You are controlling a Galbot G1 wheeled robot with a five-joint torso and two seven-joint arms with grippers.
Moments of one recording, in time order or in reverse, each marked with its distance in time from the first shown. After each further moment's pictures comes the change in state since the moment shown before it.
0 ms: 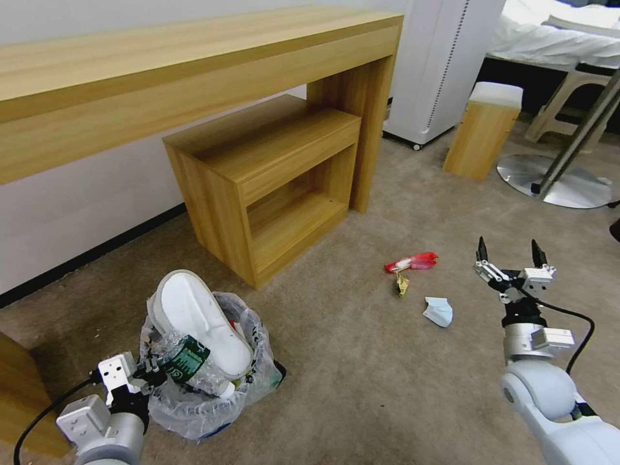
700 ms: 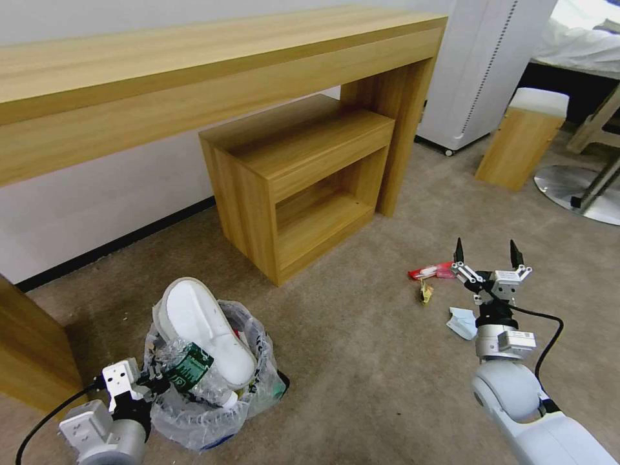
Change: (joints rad) left arm 0.033 0.021 0.004 -0.018 -0.019 0.021 -0.009; right arm 0.064 0.037 -0.144 0.076 -0.119 -0.001 0.163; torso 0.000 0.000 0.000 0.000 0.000
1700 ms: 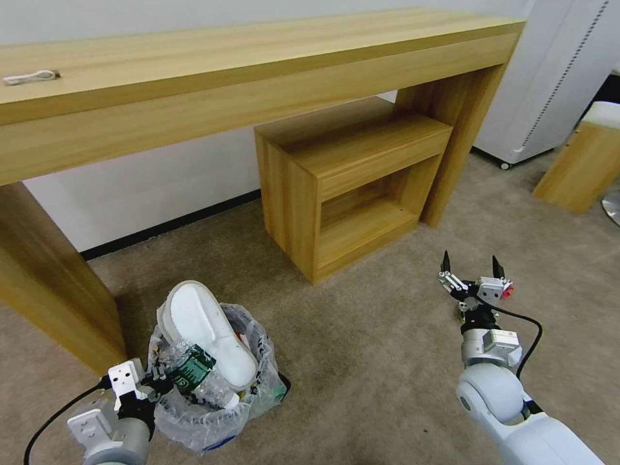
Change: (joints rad) left arm -0.018 0.013 0.016 0.035 -0.006 0.004 -0.004; right arm 0.032 0.003 -0.086 -0.040 -0.005 -0.053 0.058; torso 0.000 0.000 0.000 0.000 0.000
